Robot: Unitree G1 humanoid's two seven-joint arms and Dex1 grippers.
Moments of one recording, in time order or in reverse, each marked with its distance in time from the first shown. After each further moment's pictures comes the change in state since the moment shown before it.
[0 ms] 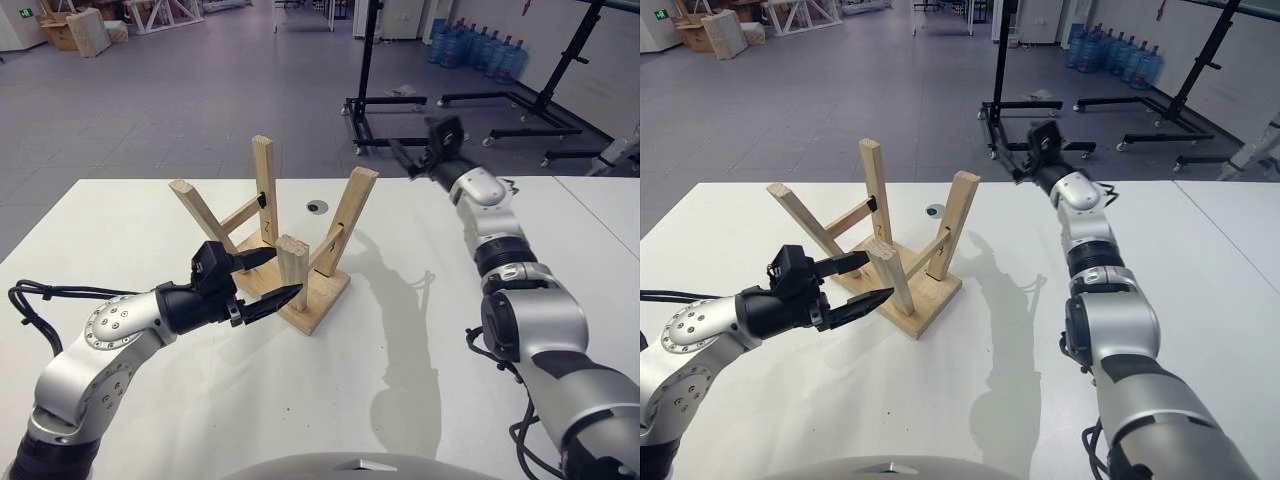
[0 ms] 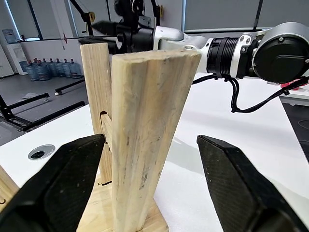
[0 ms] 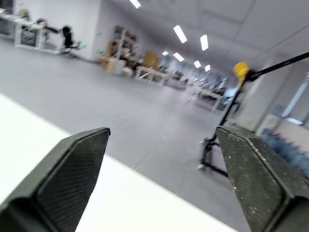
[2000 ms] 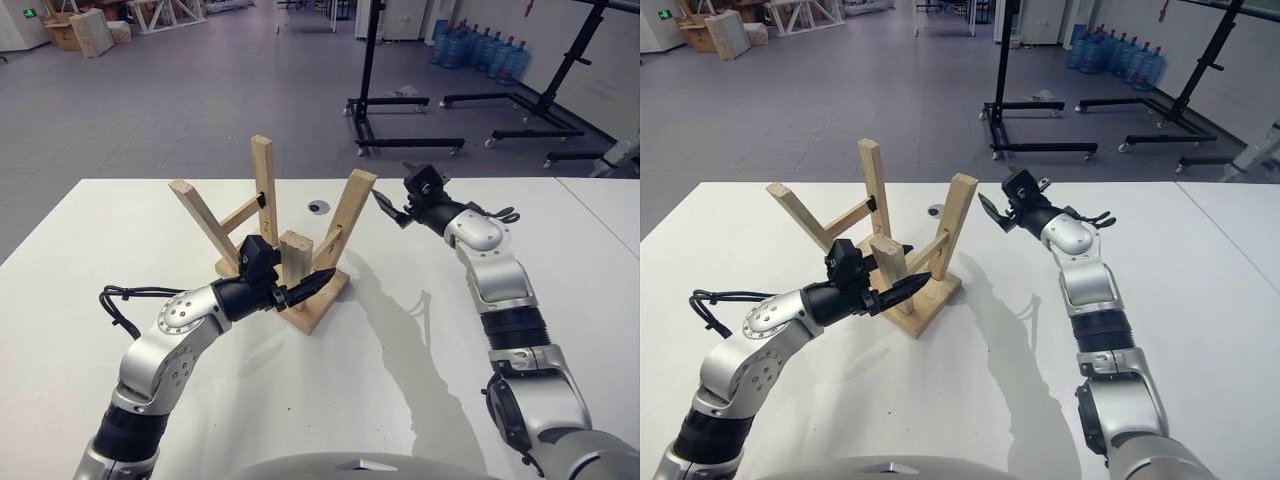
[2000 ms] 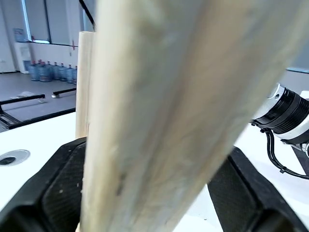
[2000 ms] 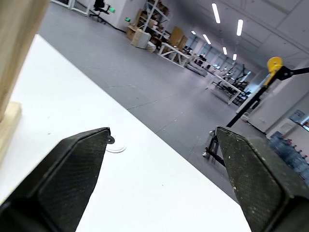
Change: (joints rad) left arm -0.146 -0.261 -0.187 0.282 0.091 -0.070 0.052; right arm 0.470 -0.034 0.045 -0.989 -0.081 0.526 -0.017
